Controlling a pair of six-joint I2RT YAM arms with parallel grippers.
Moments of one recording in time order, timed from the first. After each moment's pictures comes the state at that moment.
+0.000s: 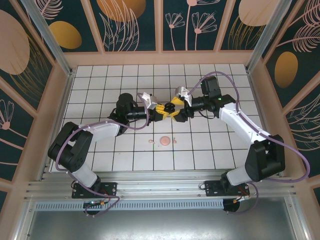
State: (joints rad) left arm -0.54 1.65 0.82 0.70 0.94 -0.01; right arm 0.38 1.45 1.16 -0.50 -0.97 -0.67
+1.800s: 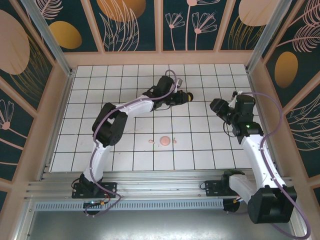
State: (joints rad) left arm -0.69 2.26 1.72 -0.04 0.48 -0.78; right arm 0.04 0.97 0.77 -0.36 -0.30 0.69
